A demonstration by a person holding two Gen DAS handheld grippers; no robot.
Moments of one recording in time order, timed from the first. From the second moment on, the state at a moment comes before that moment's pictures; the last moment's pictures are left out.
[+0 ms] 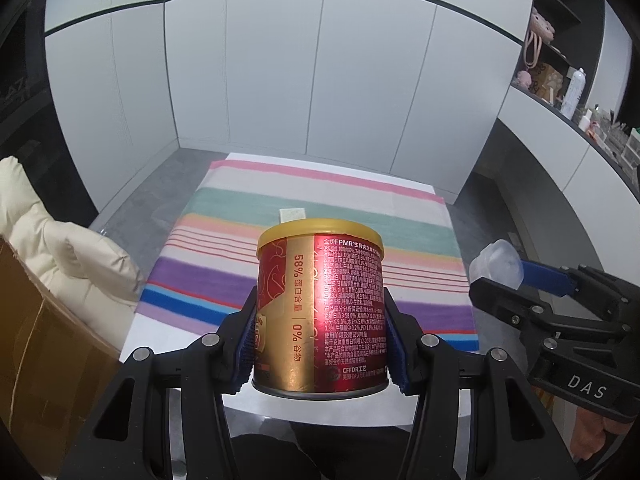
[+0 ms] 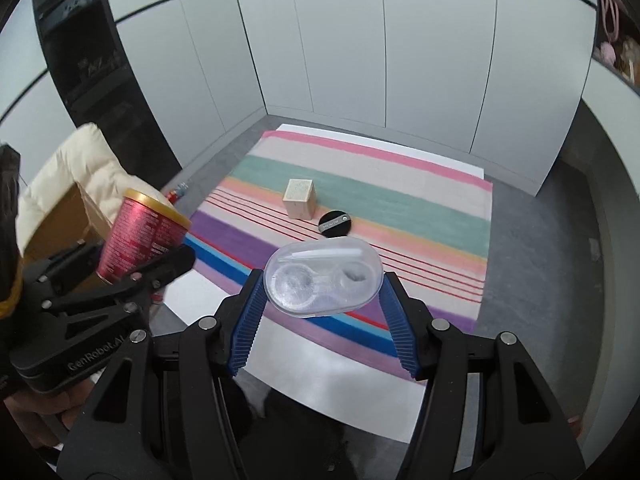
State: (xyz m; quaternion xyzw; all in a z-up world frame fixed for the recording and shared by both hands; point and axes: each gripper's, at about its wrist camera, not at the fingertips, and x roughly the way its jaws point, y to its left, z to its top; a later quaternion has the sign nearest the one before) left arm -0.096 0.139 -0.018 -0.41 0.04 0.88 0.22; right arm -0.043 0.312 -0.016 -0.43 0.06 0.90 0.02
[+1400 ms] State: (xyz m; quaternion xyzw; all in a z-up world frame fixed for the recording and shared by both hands) left arm -0.114 -0.010 -0.005 -0.38 -0.02 0.92 0.11; right arm -0.109 0.174 -0.013 -0.43 0.00 0.90 -0.09
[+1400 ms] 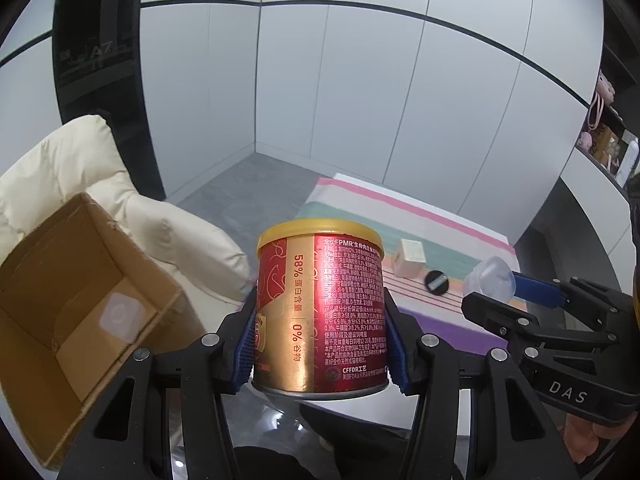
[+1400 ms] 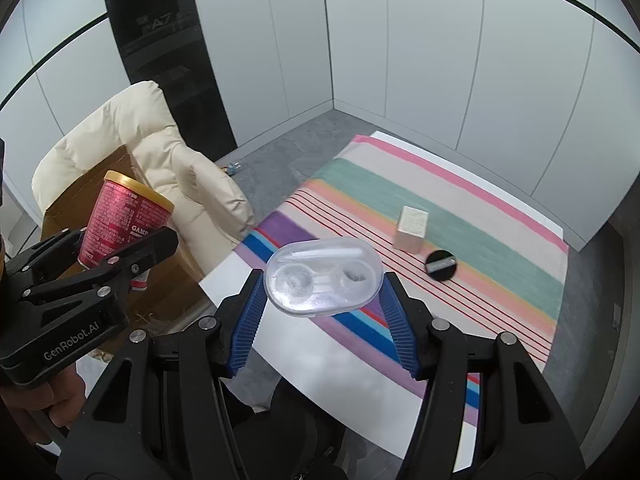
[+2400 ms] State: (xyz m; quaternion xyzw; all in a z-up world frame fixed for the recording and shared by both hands) left arm -0.102 -0.123 -0.005 -0.39 -0.07 0.92 0.02; right arm -0.131 0.064 -0.005 -0.41 -0.04 0.89 -0.17
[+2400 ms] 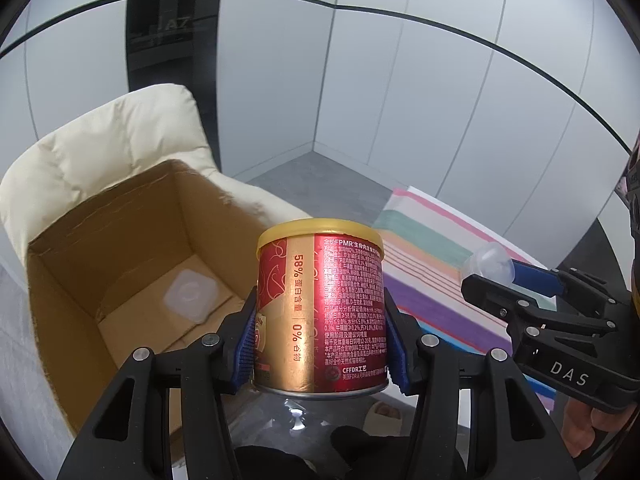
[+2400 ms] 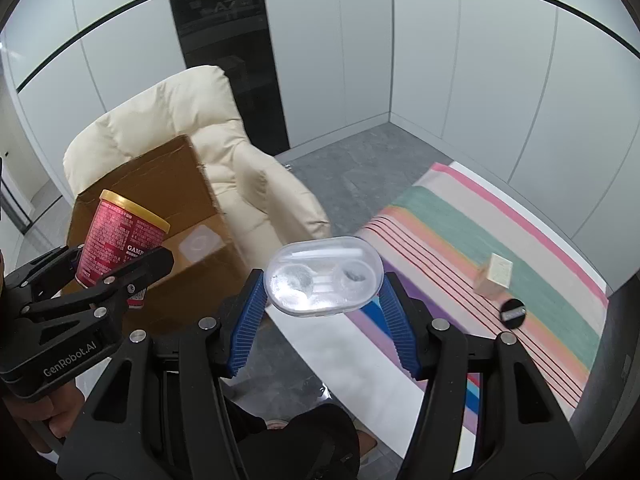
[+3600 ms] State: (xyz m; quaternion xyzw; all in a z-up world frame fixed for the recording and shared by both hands) left arm -0.050 -0.257 -0.017 -0.39 -0.12 0.91 -0.11; right arm -0.132 -0.097 -0.008 -0.40 -0.09 0.86 -0.29
